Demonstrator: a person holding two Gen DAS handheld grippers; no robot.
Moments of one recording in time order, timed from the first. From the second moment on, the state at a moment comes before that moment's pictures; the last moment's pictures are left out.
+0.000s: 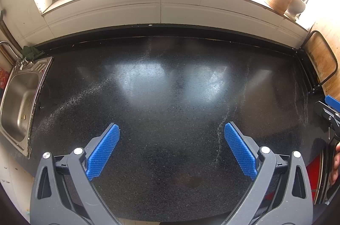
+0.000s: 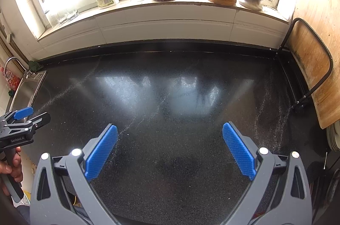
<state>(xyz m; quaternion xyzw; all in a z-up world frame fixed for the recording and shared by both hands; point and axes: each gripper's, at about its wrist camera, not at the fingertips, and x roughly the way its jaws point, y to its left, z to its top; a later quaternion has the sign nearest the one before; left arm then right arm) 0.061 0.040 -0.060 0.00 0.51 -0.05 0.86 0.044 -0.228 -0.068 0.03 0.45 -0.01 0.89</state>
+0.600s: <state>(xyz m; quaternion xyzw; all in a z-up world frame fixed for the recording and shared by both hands) 0.062 0.038 -0.056 0.01 0.51 -0.05 0.86 0.044 -0.230 -0.068 0.04 0.45 -0.01 0.89</state>
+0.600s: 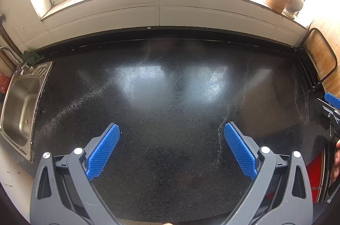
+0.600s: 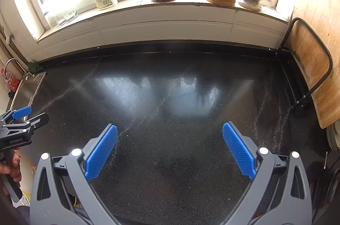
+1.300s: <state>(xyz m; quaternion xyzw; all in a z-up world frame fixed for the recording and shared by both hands) 0.068 0.045 -0.058 -0.03 0.52 -0.04 0.85 0.045 -0.231 -0.070 0.04 0.45 -0.01 0.89</state>
